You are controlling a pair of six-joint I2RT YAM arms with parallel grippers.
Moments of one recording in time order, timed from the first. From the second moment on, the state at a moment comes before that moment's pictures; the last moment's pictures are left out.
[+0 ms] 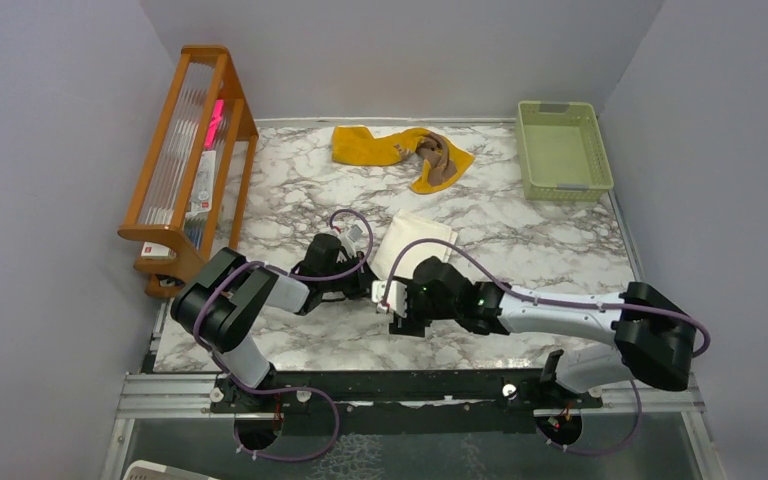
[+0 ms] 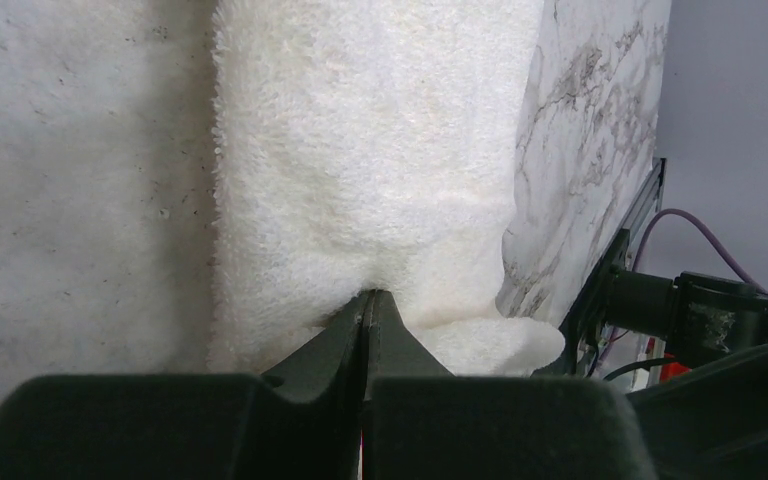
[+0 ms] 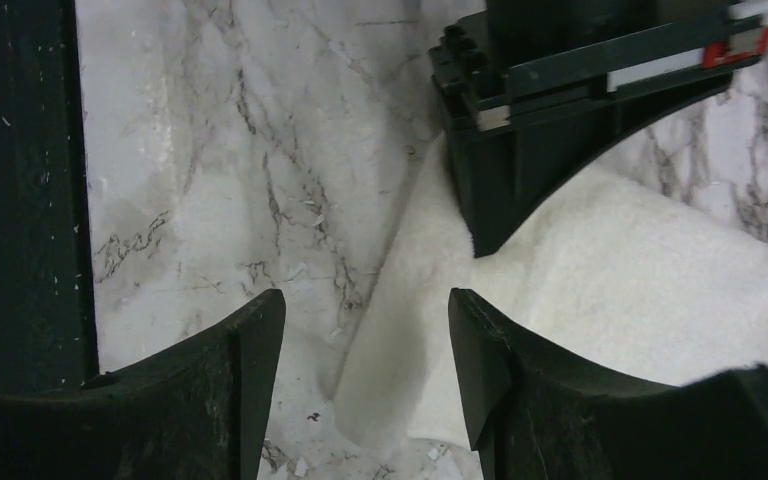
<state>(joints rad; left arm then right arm) -0.52 1.66 0.43 0.57 0.52 -0.80 1.05 1.33 0.69 0.00 -0.19 -0.48</state>
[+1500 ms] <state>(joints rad) -0.45 1.36 0.67 -0.06 0.28 -0.65 0.95 1.50 0.77 -0.15 -0.17 -0.28</state>
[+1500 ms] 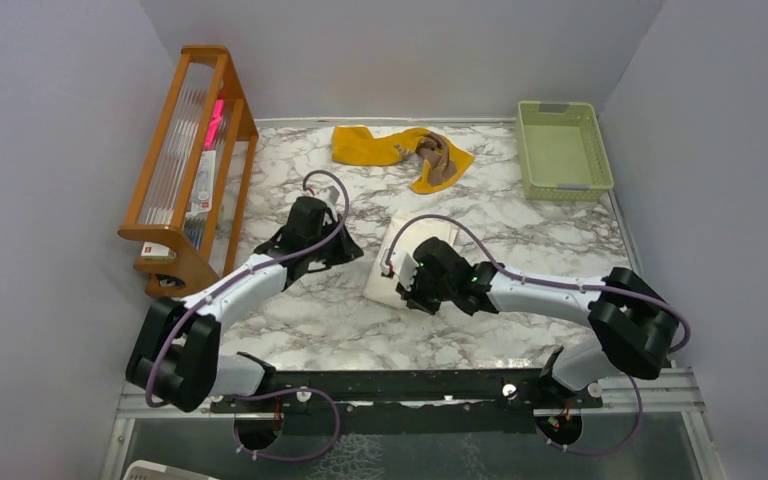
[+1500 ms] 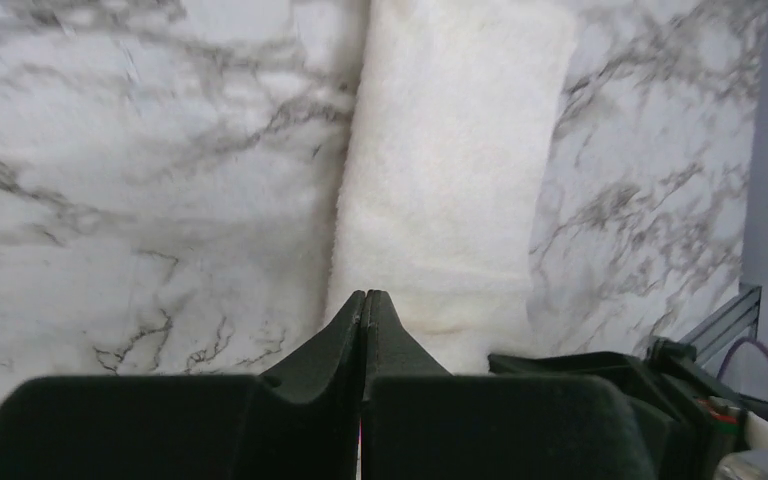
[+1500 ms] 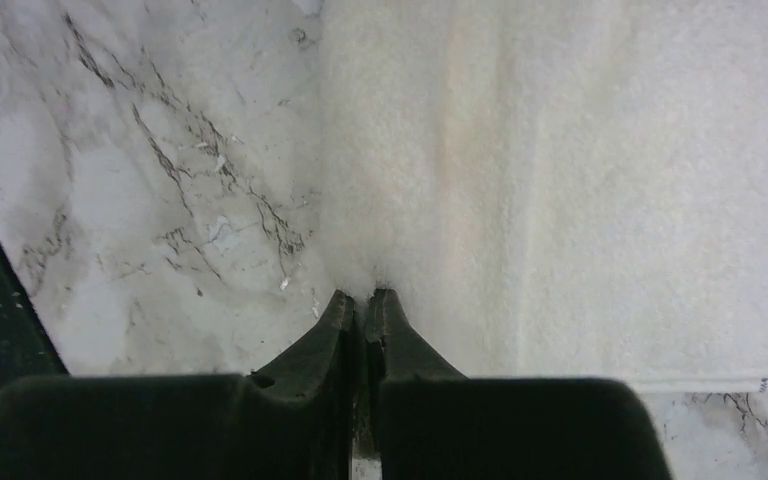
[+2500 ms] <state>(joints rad) -0.43 1.12 0.69 -0.18 0.31 -0.60 0.70 1.54 0.58 0.34 -0.68 0.78</state>
